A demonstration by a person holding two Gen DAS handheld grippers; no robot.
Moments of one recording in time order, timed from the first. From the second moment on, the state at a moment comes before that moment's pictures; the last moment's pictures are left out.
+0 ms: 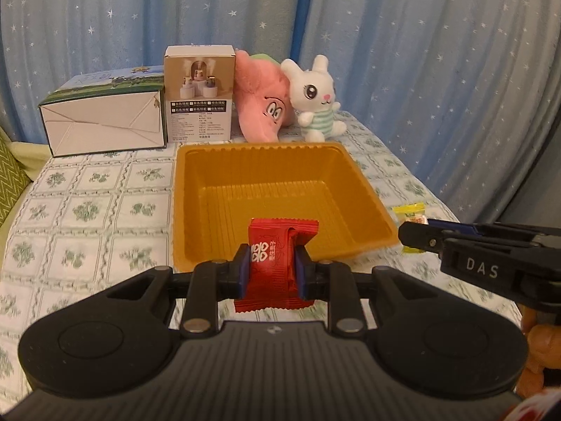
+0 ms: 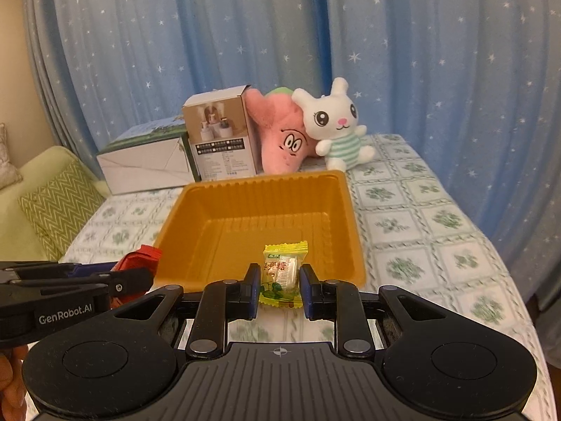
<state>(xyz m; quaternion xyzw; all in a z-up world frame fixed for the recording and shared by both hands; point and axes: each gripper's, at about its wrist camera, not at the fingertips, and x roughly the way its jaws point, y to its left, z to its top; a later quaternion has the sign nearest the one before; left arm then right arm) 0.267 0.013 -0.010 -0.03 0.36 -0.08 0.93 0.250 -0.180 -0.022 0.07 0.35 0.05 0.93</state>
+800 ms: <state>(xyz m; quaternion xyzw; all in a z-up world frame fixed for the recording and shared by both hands) 0.363 0.031 -0.040 -0.07 0.37 -0.07 0.92 0.347 -0.190 -0.058 0.11 0.39 0.06 0.91</state>
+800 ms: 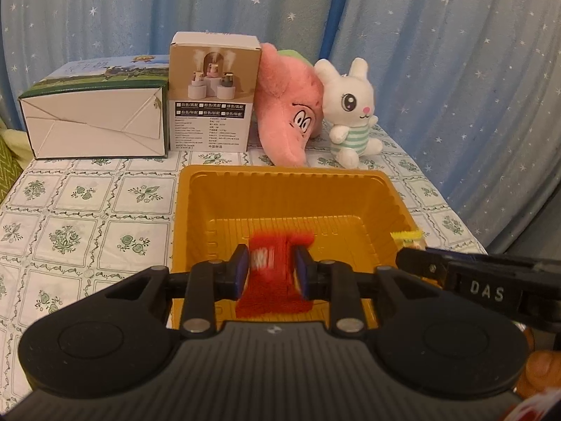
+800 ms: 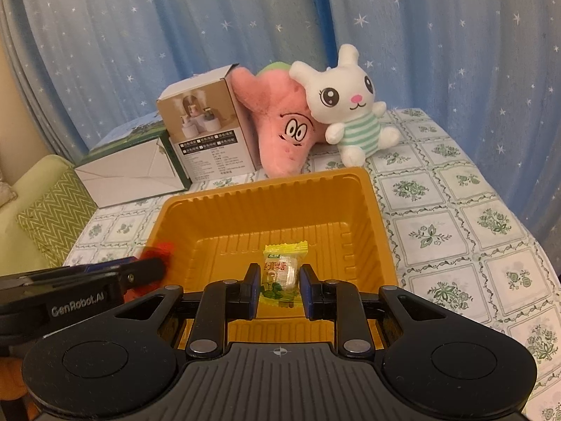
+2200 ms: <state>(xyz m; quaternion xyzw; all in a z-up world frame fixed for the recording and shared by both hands) 0.169 0.048 -0.015 -0.08 0.36 -0.03 0.93 0.164 -0.212 -0.023 0.18 0.38 0.00 0.91</state>
